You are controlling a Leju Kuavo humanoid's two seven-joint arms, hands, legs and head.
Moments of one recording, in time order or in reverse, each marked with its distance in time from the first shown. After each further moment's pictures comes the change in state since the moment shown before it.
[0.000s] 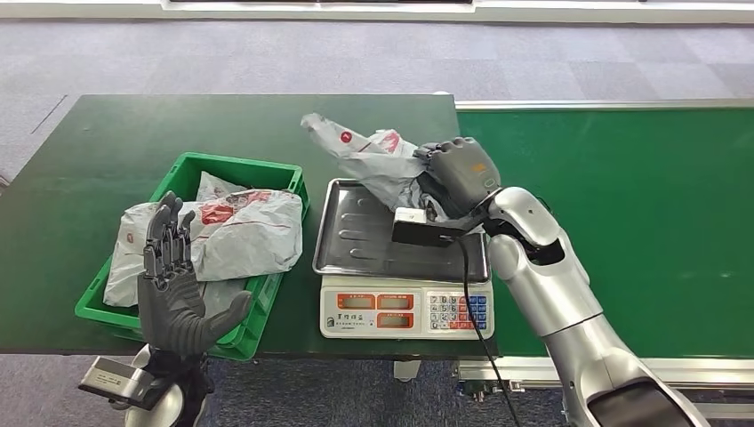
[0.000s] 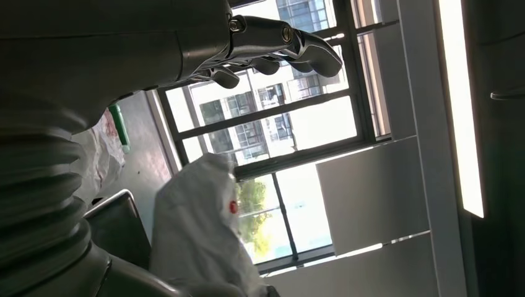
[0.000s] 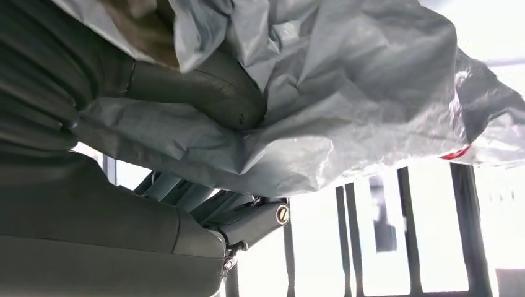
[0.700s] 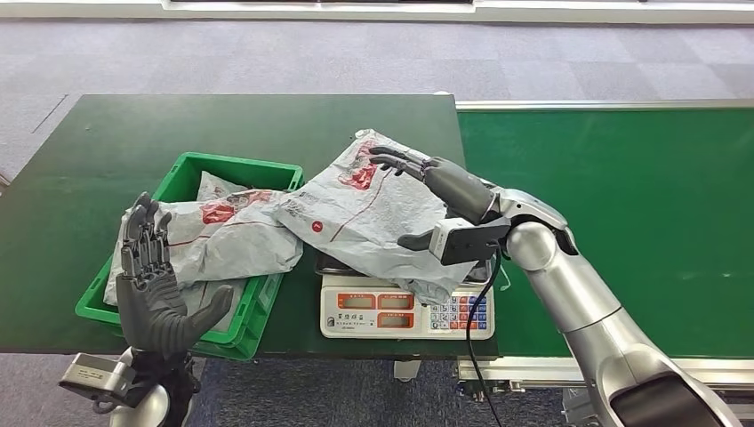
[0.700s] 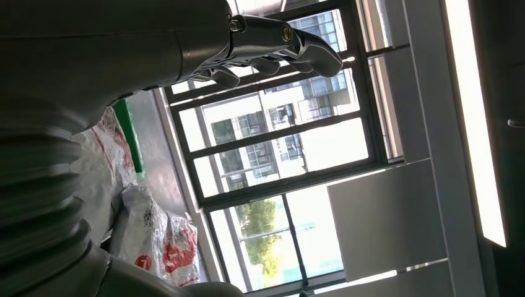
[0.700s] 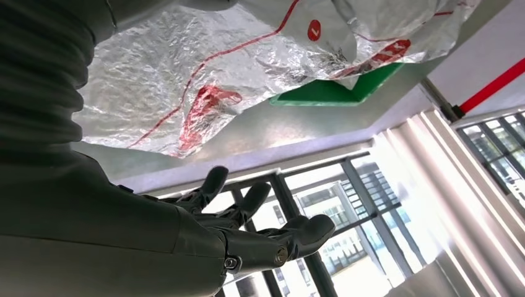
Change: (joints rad) left arm 0.016 0.001 0.067 -0.019 0.004 0.008 0.017; right arm -0.023 -0.102 0.087 -0.090 -0.572 0.366 -0.249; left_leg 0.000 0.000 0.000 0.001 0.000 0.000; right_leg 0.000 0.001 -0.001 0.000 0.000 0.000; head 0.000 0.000
